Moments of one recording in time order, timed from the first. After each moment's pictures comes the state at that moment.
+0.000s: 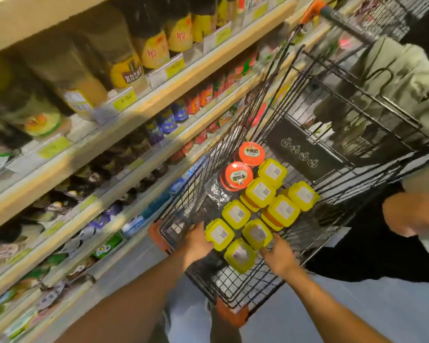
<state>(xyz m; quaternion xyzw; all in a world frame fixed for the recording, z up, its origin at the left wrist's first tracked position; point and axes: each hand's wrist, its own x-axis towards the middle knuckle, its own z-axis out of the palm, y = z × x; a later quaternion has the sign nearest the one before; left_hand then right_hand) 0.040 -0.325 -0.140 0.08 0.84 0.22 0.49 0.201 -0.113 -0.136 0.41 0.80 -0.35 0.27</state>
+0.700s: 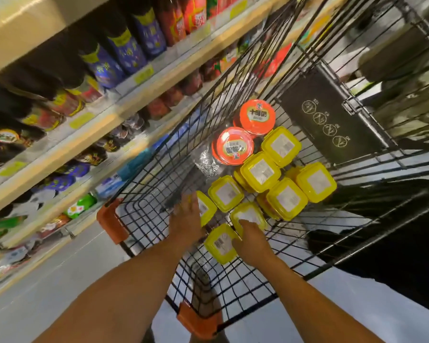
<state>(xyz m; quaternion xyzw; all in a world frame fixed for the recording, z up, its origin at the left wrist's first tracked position) 0.061 -0.266 -0.271 0.13 0.89 0.01 0.45 0.164 -0.099 -0.216 0.28 0.80 -0.35 0.40</state>
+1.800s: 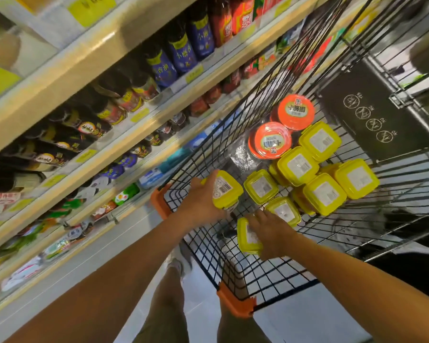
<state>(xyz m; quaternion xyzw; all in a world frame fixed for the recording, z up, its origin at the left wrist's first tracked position) 0.009 -0.323 -0.158 0.08 0.85 0.24 0.46 0.144 -0.118 -0.215 -0.17 0.89 -0.10 0.41</state>
